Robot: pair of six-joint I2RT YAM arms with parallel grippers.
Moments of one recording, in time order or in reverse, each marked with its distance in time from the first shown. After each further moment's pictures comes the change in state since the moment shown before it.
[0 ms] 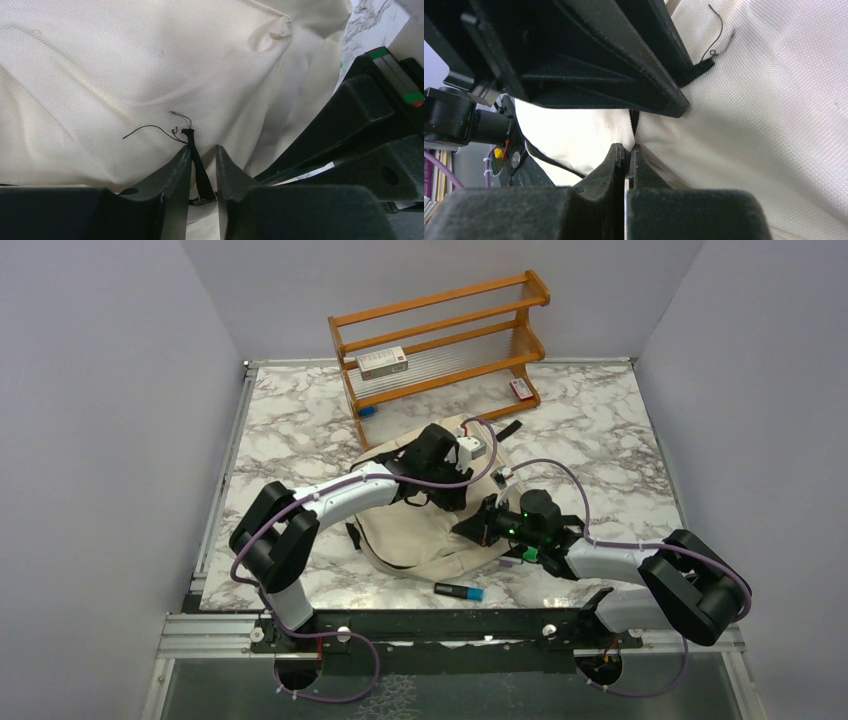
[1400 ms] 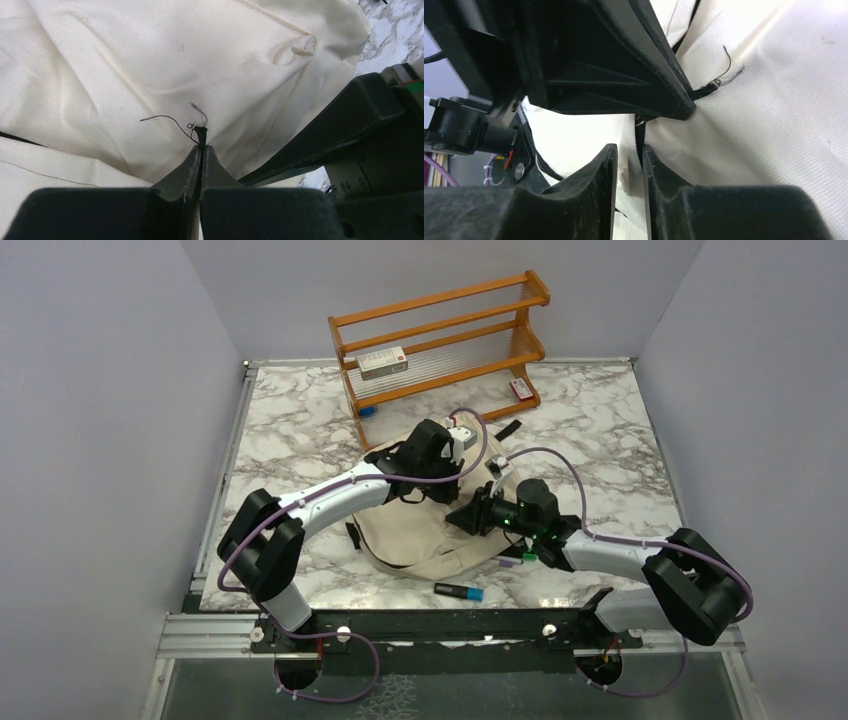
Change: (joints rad) left arm 0.009 -0.062 0.000 -0.030 -0.107 -0.080; right arm 0.004 -0.010 0.093 -0.045 0.000 -0.046
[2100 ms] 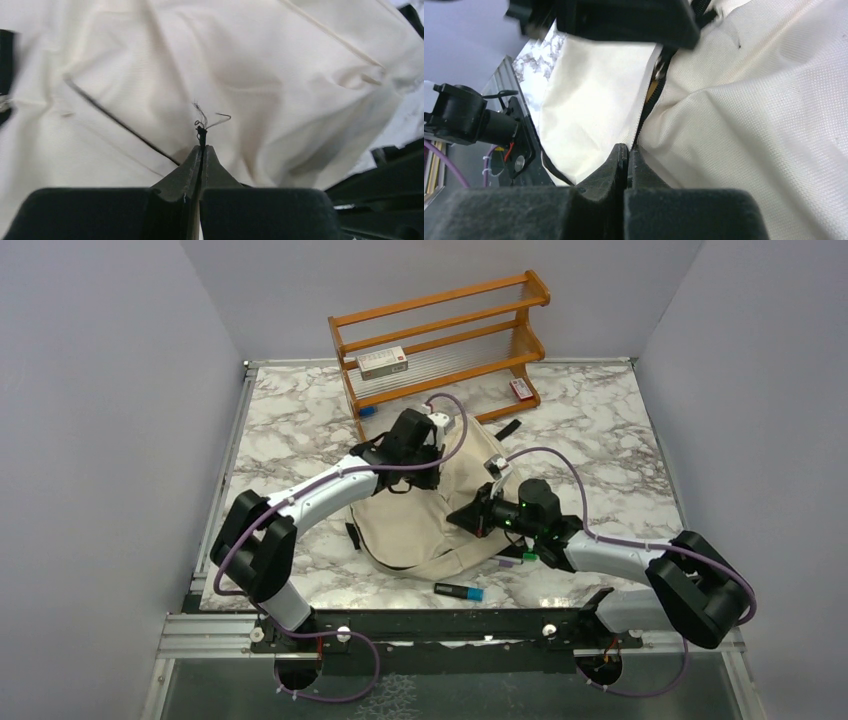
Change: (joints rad) left arm 0.064 -0.016 0.000 -0.029 -0.072 -0.024; right arm 0.000 0.000 -0.001 -0.001 -0.032 -0.035
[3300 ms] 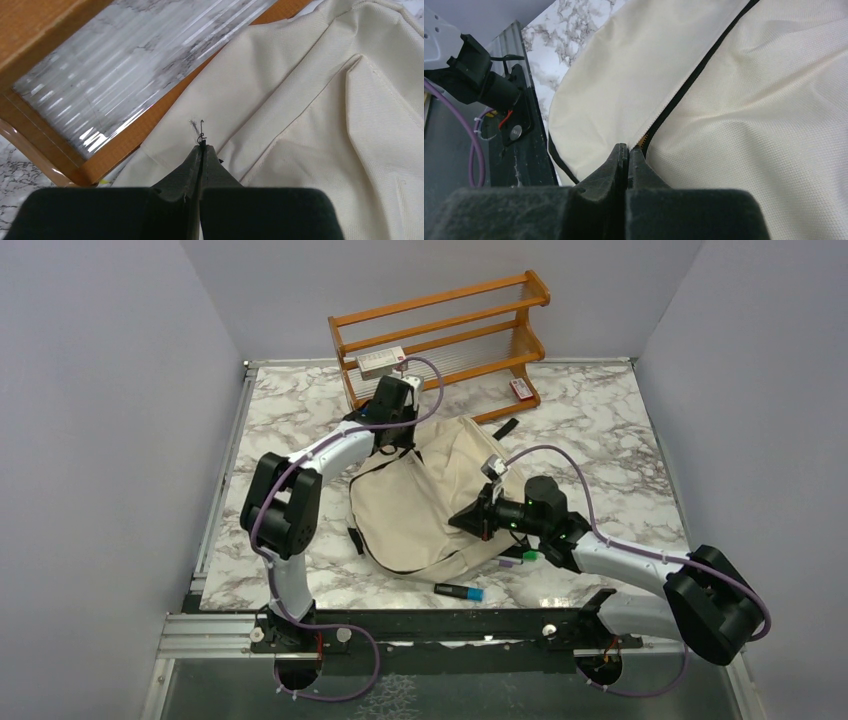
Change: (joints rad) left arm 0.255 0.256 0.214 0.088 -0.127 0.063; right arm -0.012 -0.102 0.018 -0.094 -0.138 -0.177
